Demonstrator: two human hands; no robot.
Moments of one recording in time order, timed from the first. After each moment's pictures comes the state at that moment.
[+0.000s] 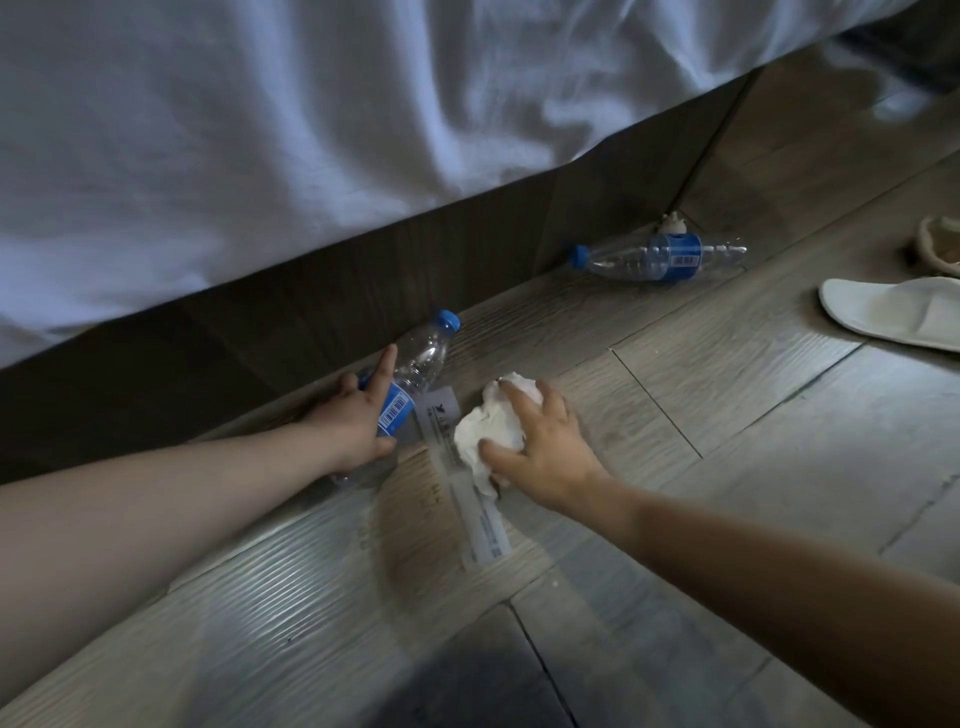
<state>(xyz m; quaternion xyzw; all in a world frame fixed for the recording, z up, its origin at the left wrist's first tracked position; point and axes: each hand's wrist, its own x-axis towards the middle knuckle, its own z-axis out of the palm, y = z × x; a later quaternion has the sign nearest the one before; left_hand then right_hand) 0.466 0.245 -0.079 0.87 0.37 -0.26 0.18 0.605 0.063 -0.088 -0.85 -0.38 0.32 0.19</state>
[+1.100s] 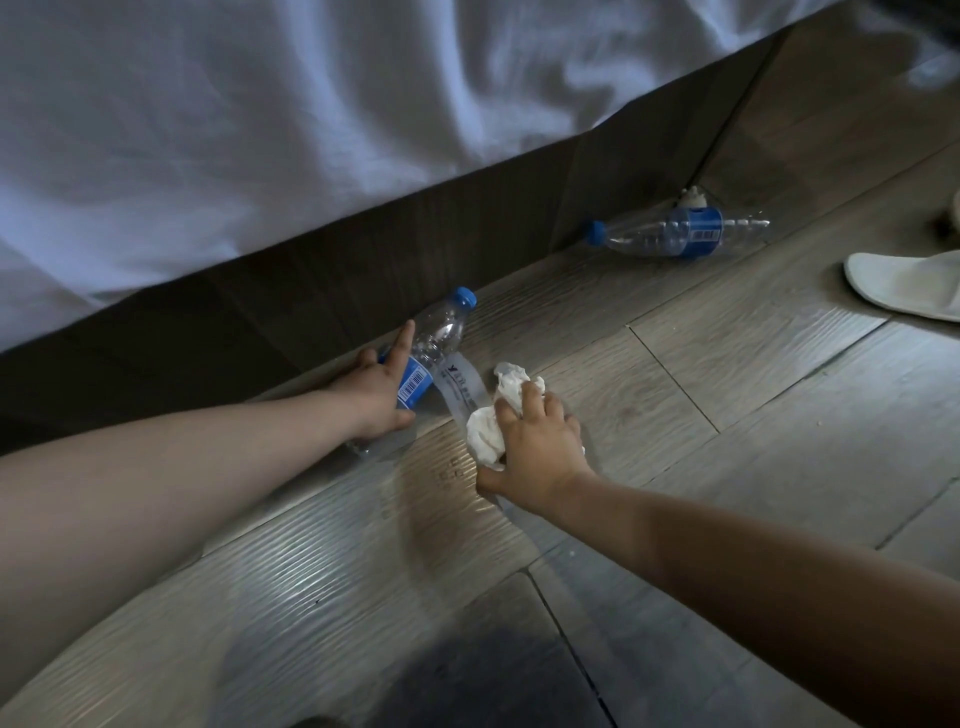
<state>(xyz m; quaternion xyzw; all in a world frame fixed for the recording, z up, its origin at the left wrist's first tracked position) 0.466 0.246 -0.072 0.86 0.38 -0.27 0.20 0.570 0.071 -0.104 -0.85 -0.49 0.22 -0.05</state>
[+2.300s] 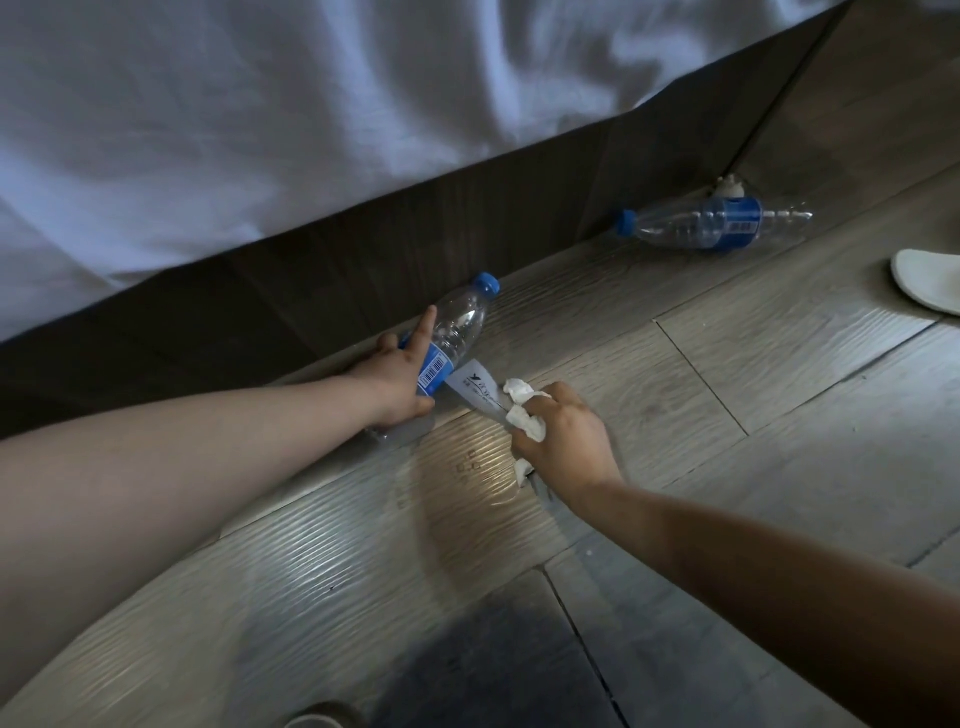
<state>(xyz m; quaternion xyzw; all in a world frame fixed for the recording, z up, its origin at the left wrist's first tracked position) 0.468 0.249 -0.074 0.86 0.38 -0.26 0.21 0.580 0.065 -0.125 -0.85 -0.43 0.20 0.23</state>
